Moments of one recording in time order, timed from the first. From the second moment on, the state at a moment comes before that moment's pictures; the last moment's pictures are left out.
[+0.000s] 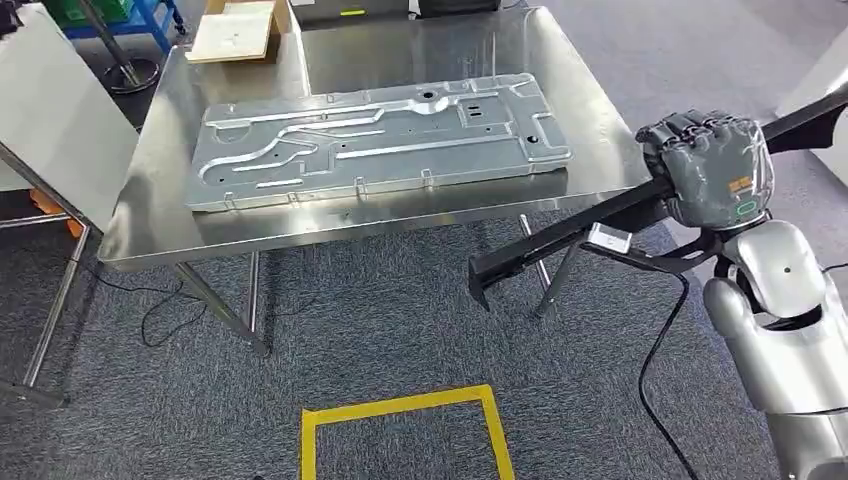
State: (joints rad) left arm -0.10 -0.09 0.53 -0.27 -0.66 -0.16 -0.54; right arm -0.46 -0.58 0.09 -1.72 1.17 -0.30 -0.09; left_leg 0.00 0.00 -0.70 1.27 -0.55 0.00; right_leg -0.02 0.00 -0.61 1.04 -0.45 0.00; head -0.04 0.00
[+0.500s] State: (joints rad) left arm -0.09 -0.10 0.53 -0.27 -0.66 -0.17 -0.55; right arm -0.43 -0.58 0.09 -1.72 1.17 -0.31 -0.09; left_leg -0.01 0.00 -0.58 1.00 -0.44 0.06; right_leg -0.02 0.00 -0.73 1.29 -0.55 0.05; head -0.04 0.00
